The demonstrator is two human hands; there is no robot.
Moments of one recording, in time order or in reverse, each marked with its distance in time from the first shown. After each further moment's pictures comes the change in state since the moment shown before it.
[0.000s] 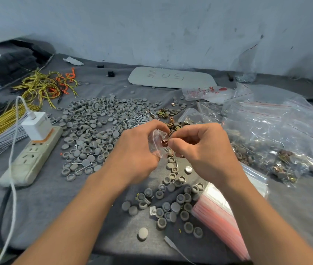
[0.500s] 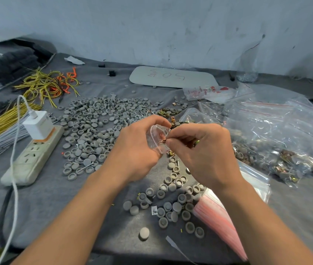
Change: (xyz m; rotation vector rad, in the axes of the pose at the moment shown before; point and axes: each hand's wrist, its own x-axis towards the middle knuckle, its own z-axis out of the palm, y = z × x) left_hand -0.002 0.004 -0.007 -0.160 0.028 0.039; right_hand -0.005 -0.003 0.007 -0.193 0.145 -0.299
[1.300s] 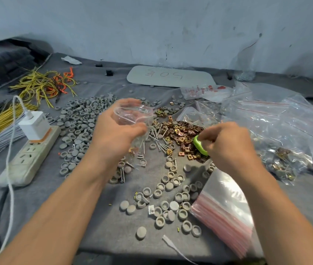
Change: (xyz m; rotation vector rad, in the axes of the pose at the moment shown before) left_hand 0.010 -0.006 -0.016 -0.590 0.194 -0.244; right_hand 0.012 0.039 -0.035 -0.391 -0.144 0.525
